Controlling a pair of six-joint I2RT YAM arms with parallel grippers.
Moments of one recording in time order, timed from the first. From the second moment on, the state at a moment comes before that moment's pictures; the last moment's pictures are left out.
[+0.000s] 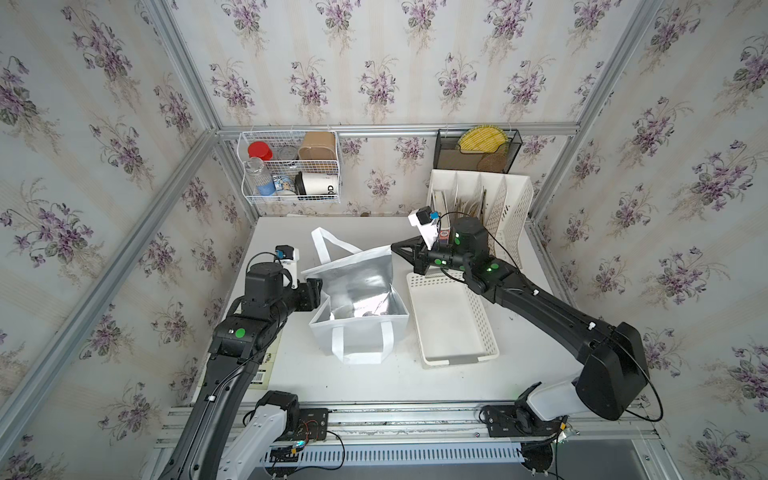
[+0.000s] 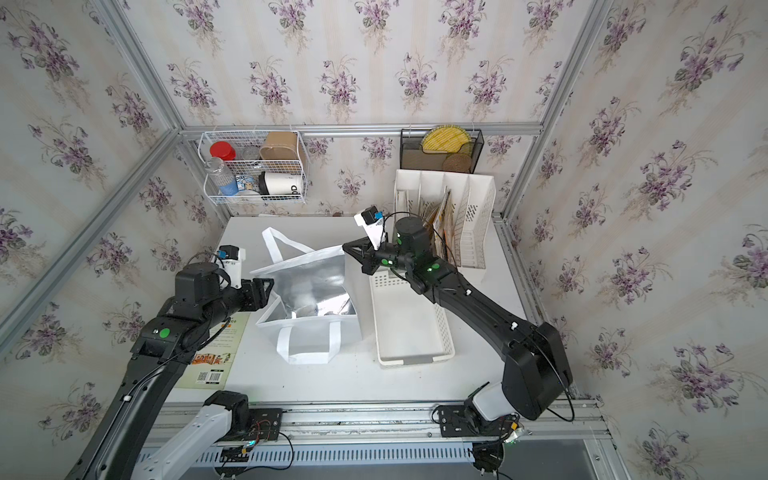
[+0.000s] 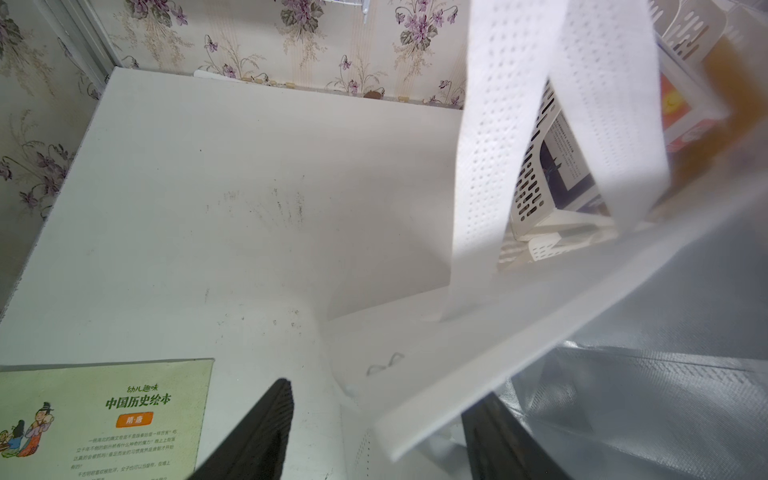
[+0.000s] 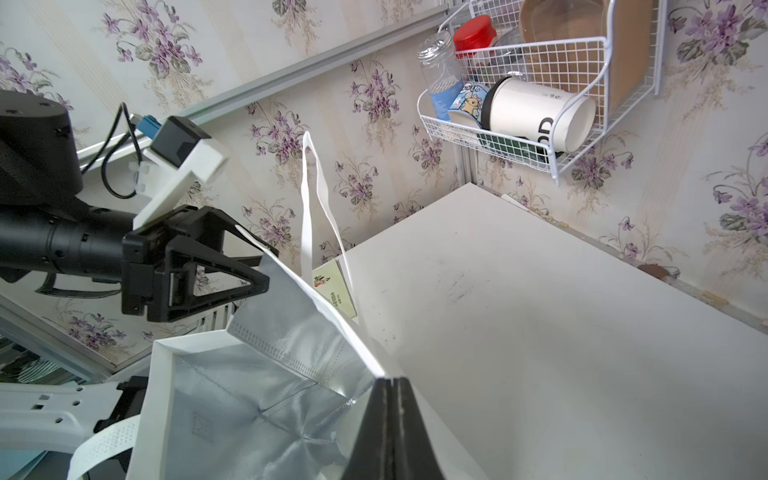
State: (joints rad) left arm -0.19 0.82 0.98 -0.78 0.12 -0.23; right arm 0.62 1.47 1.21 0.06 -0.60 0.18
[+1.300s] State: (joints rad) left arm -0.19 0.83 0.98 -0.76 0.12 -0.23; right arm 0.66 1.46 1.50 0.18 -0.61 0.41
